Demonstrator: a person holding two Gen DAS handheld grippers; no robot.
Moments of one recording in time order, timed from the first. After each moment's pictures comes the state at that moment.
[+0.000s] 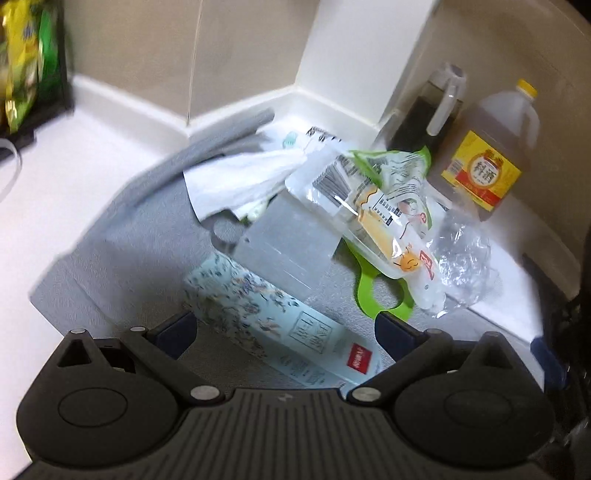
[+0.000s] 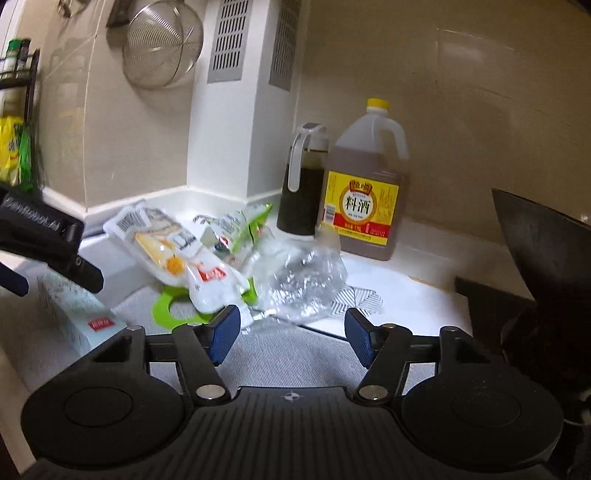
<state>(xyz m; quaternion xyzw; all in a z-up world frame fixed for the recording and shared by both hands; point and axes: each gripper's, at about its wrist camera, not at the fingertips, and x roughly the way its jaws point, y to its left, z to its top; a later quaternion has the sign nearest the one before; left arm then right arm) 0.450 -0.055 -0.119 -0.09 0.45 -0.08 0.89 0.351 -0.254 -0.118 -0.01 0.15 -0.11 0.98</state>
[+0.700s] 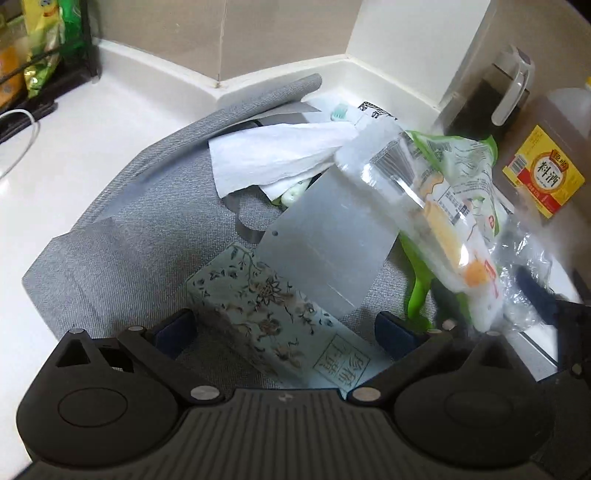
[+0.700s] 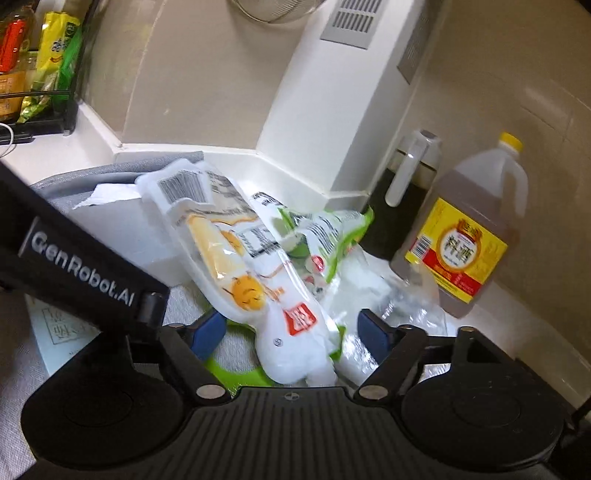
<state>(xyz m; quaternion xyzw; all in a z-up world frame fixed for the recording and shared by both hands) 0.481 -0.064 -0.146 -0.08 0.48 0.00 0.87 0.460 -0.193 -0.122 -0.15 0.19 -0.04 0.97</state>
